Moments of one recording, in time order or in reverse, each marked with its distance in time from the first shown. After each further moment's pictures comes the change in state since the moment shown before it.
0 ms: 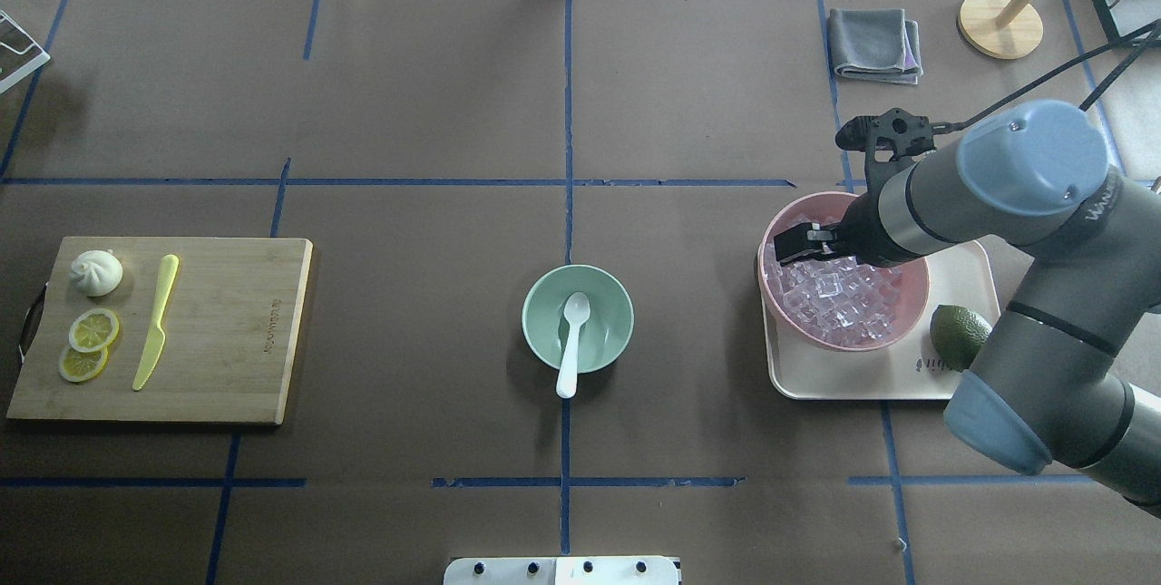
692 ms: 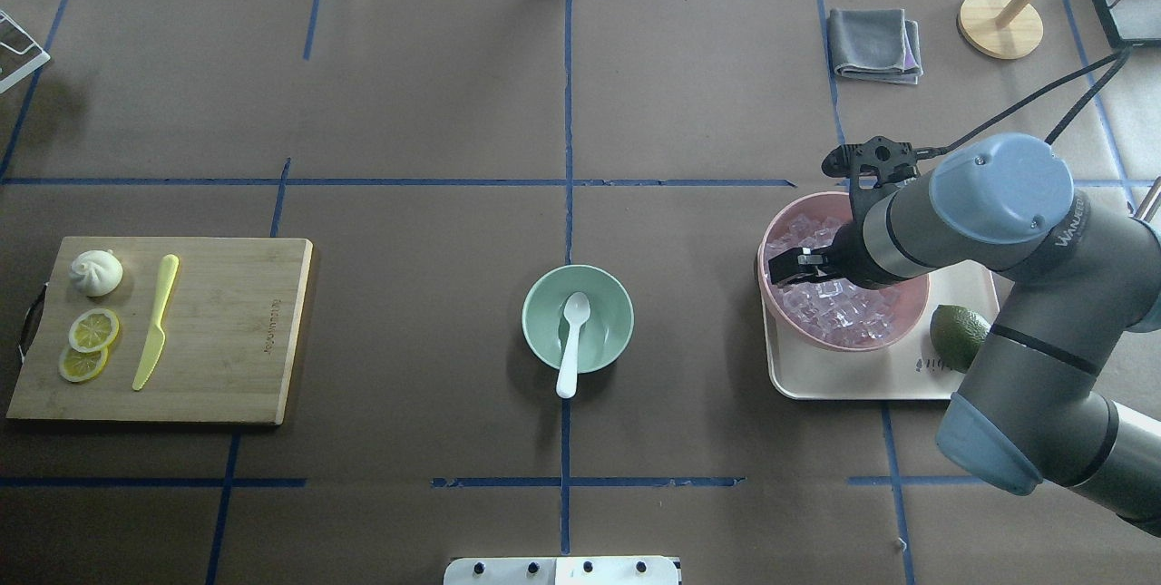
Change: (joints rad) left arm 0.000 0.001 -0.010 -0.001 -0.002 -0.001; right arm -0.032 -0.018 -0.013 -0.003 -0.022 -0.004
